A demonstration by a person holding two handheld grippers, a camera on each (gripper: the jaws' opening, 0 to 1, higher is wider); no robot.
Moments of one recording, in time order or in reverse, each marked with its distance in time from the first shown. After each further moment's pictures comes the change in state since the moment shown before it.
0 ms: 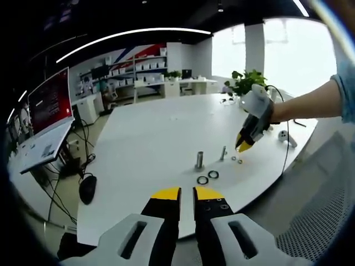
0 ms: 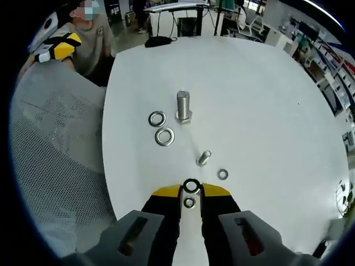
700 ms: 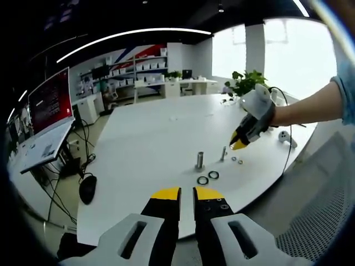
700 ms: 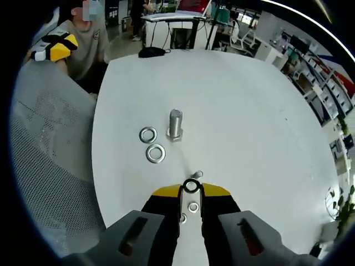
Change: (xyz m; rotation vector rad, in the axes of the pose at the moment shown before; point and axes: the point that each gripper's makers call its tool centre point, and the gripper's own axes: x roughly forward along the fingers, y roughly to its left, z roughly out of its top) left arm 0.000 0.001 0.001 -0.002 -0.003 0.002; right arm 0.003 -0.010 0.025 -0.028 -0.088 -0.119
